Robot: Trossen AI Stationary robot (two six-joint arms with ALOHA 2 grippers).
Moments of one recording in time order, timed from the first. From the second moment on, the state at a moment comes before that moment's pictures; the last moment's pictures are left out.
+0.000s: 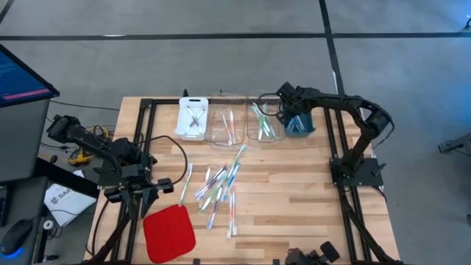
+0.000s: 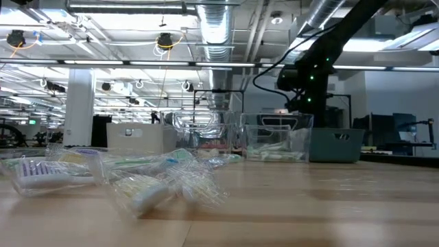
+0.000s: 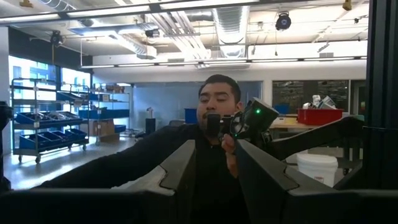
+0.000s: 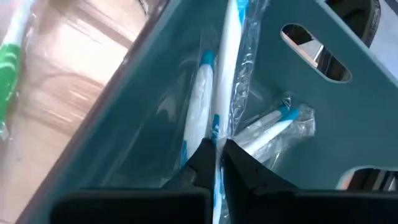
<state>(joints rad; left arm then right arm) -0.38 0.90 0.49 1.00 0.91 -0.44 -0.76 1.72 1.06 -0.63 0.36 0.14</state>
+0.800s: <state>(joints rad) -0.38 0.90 0.49 1.00 0.91 -0.44 -0.76 1.63 1.06 -0.71 0.32 0.12</state>
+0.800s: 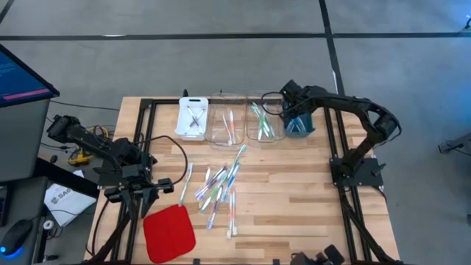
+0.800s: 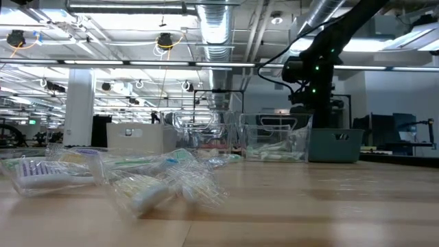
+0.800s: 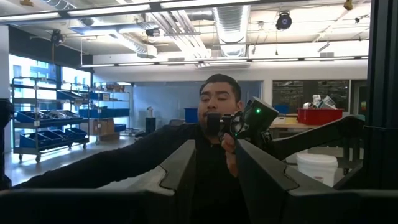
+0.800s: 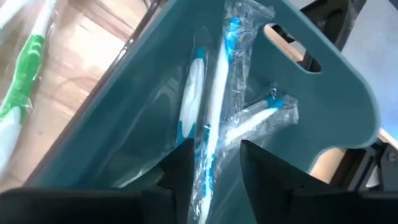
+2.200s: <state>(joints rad) -0.38 0.90 0.49 0.99 0.88 -0.42 -0.84 1.72 1.07 -0.54 0.23 0.29</state>
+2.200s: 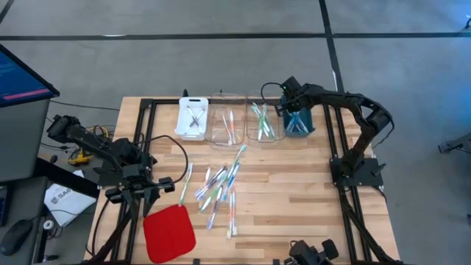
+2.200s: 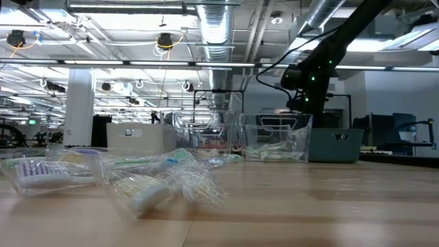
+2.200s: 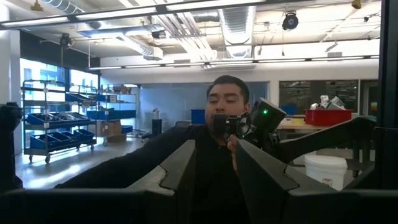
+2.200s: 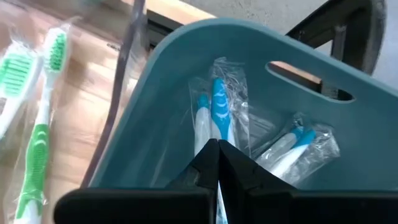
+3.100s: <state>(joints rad) -0.38 0.90 0.49 0.99 0.88 -0.42 -0.42 1.14 1.07 -0.43 0.19 0.32</state>
